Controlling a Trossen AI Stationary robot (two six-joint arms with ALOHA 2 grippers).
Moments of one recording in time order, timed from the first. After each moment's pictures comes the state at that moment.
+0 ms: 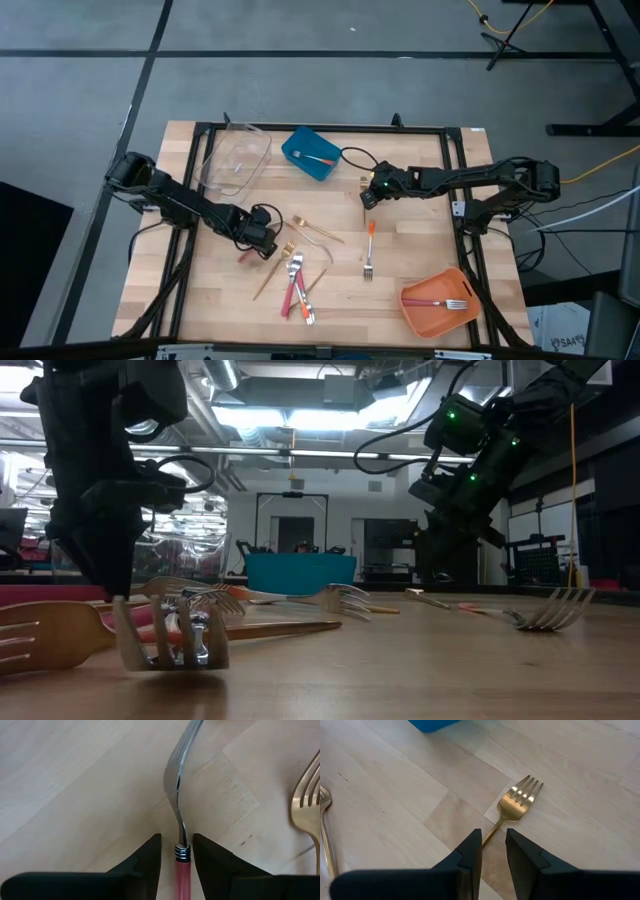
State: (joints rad) left arm -0.29 1.52 0.68 -0.54 -0.20 -1.17; right arm -0.22 1.42 0.66 -0.18 0.16 0.68
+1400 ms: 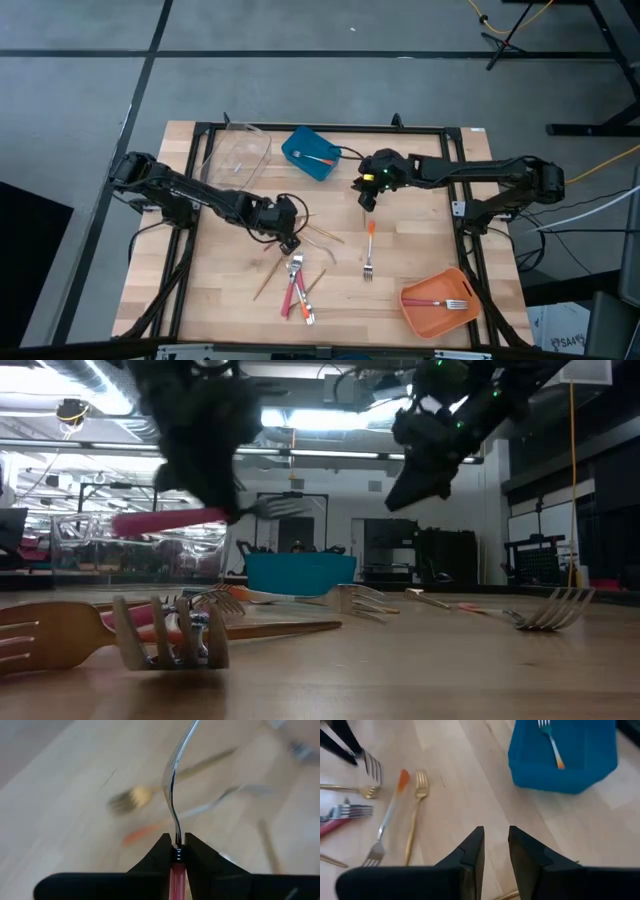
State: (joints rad) left arm -0.19 1.52 0.97 -0.48 -0.23 -0.83; right arm -0.22 1.36 0.87 -0.24 -0.04 0.20
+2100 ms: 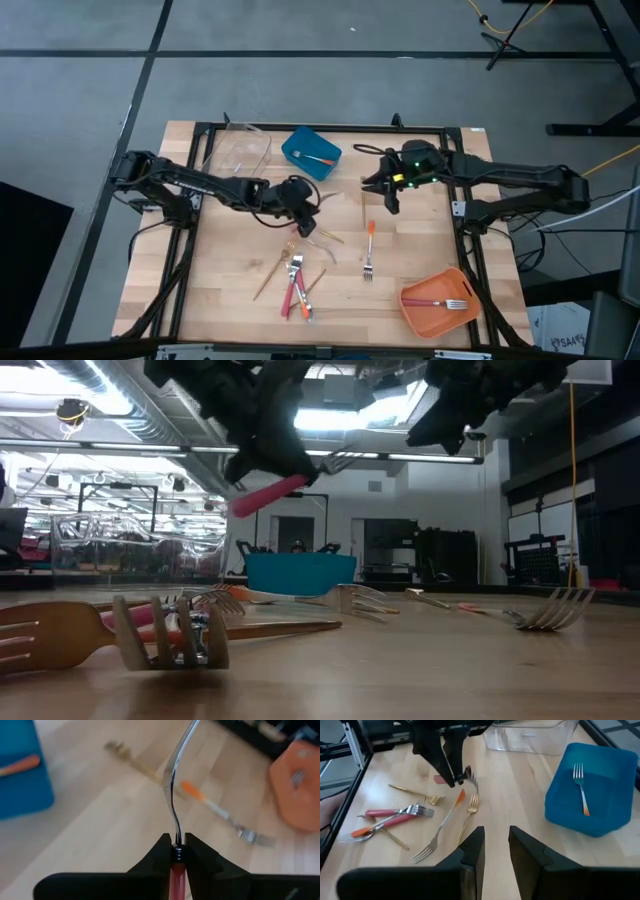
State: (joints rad) left arm -0.05 1.53 0.97 -0.11 -0.23 -0.60; right arm -0.22 1.10 0.87 -0.33 -0.23 0.05
